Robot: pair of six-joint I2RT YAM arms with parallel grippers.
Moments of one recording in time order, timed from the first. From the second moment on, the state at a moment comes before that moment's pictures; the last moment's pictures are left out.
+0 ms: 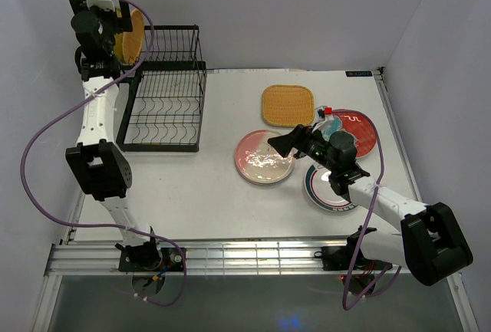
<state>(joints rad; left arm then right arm) 0.16 1.89 1.94 0.17 0.03 0.22 0.45 1.18 0.49 0.62 -0.37 0.64</state>
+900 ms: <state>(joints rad) 0.16 1.78 1.74 0.27 0.06 0.14 0.45 1.18 0.49 0.61 -0.37 0.64</state>
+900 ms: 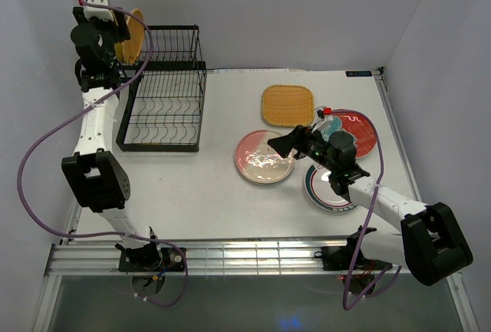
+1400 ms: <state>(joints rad) 0.16 1.85 2.01 0.02 0.31 -0.02 0.45 1.19 0.50 0.60 -0.38 0.64</state>
